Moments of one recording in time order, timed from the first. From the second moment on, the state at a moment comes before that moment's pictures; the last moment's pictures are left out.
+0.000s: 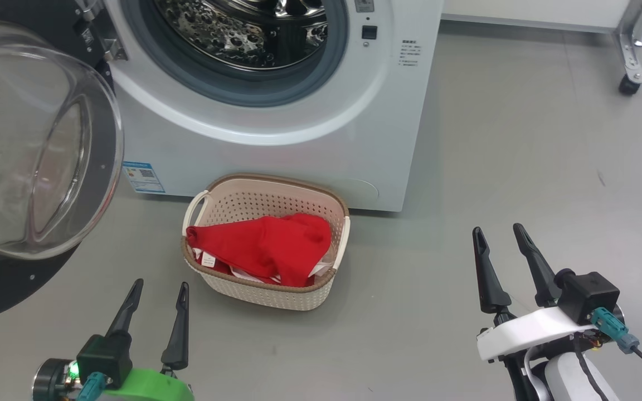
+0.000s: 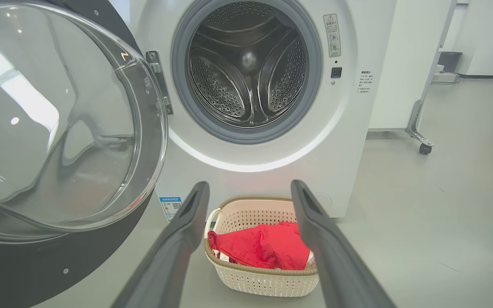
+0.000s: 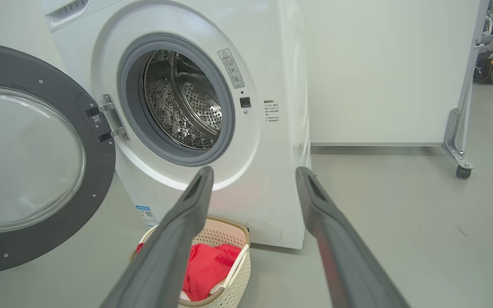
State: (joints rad) left arm 0.02 0.05 -0.13 0.18 -0.22 -0.05 -0.25; right arm -0.05 -0.06 0.20 0.16 0.36 0.12 -0.25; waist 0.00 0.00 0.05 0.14
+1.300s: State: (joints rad) left arm 0.11 0.08 -0.04 0.14 -0.22 -0.01 -0.25; right arm -0.01 -0.05 0.33 0.20 0.38 0.12 -0.25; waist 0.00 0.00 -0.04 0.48
